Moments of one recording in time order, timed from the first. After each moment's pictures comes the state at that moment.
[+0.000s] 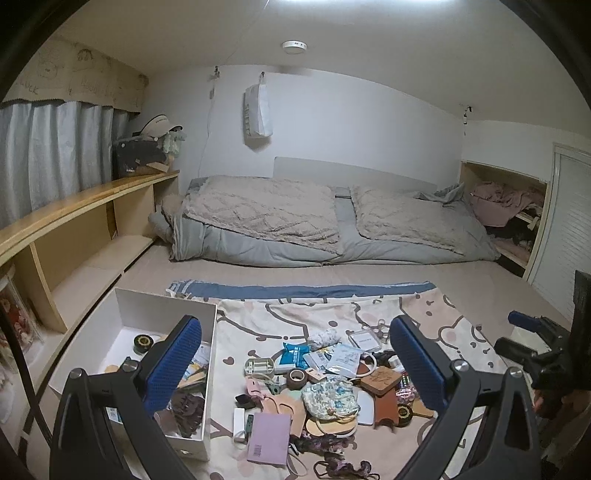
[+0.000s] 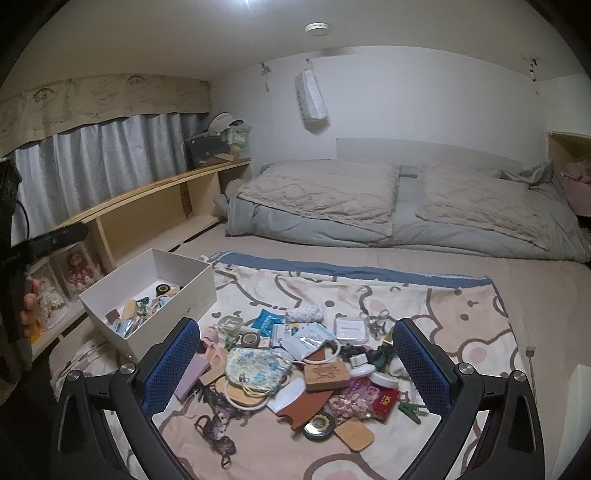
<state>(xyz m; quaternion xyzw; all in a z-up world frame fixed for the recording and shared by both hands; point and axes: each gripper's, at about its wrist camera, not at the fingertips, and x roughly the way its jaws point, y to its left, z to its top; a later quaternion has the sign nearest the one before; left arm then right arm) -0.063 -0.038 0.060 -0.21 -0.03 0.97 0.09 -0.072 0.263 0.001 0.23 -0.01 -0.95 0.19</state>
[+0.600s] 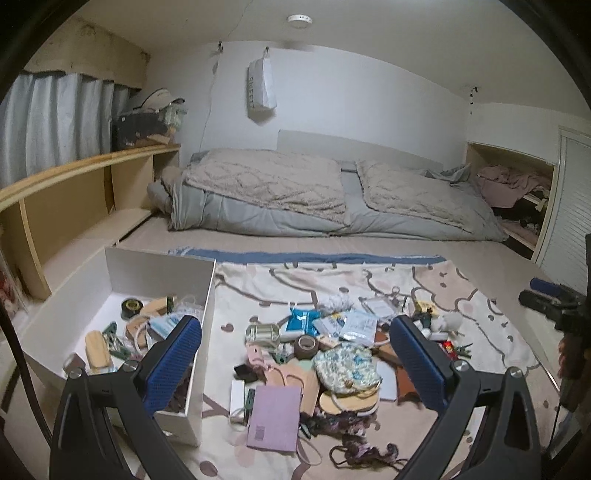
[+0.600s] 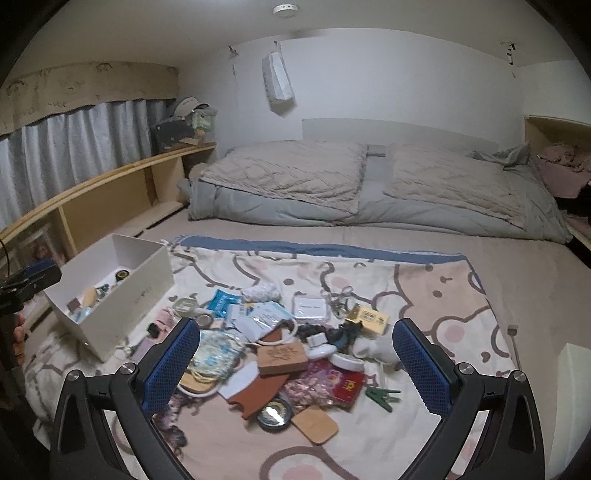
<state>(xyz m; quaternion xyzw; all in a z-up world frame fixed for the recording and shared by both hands) -0.075 -0.044 -0.027 -0.23 -0.02 0.97 0.09 -0.097 0.291 -0.045 0.26 0.00 -0.96 0.14</state>
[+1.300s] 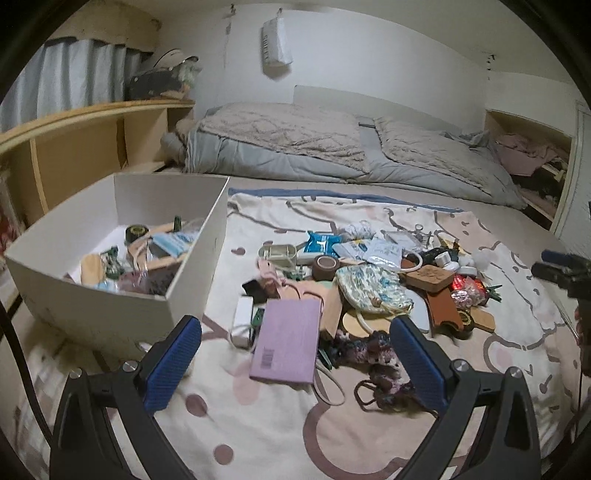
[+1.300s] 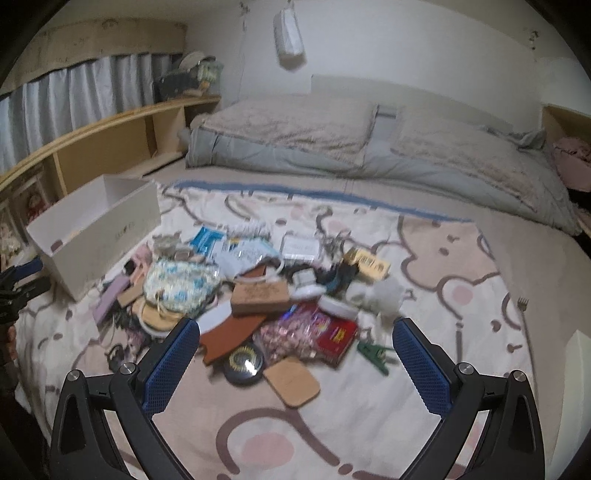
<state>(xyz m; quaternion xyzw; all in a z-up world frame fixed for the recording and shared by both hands) -0.058 -0.039 -0.121 -0.30 -0.02 0.95 0.05 -0.108 0.299 -0.119 0.33 0.04 -0.93 0.15</state>
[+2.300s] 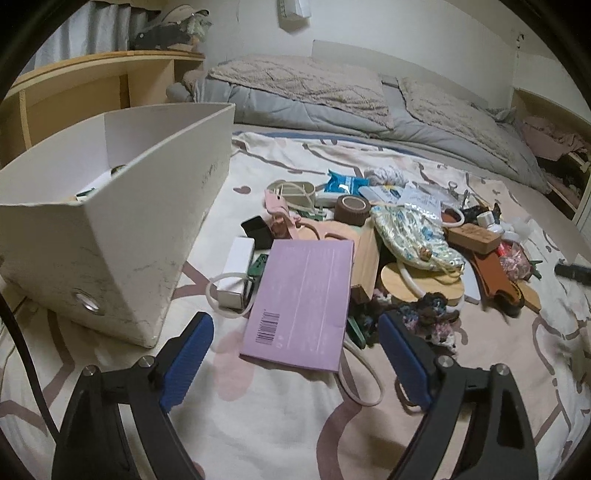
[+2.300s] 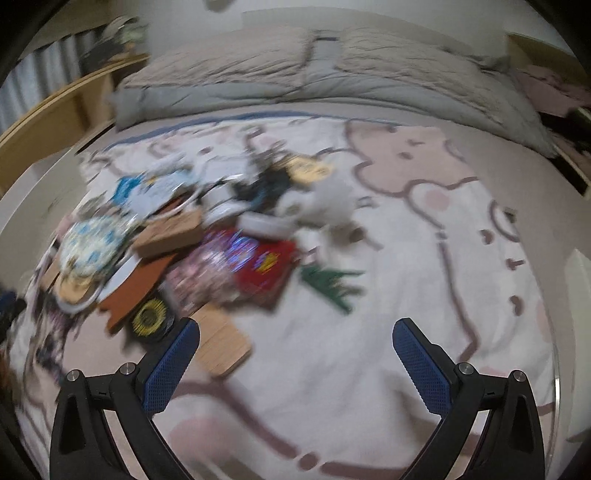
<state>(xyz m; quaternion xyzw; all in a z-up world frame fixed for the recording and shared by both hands) -0.104 -0.038 -0.194 -0.37 -0.03 0.93 0.02 -0.148 0.345 -0.189 0.44 0.00 -0.90 0.04</state>
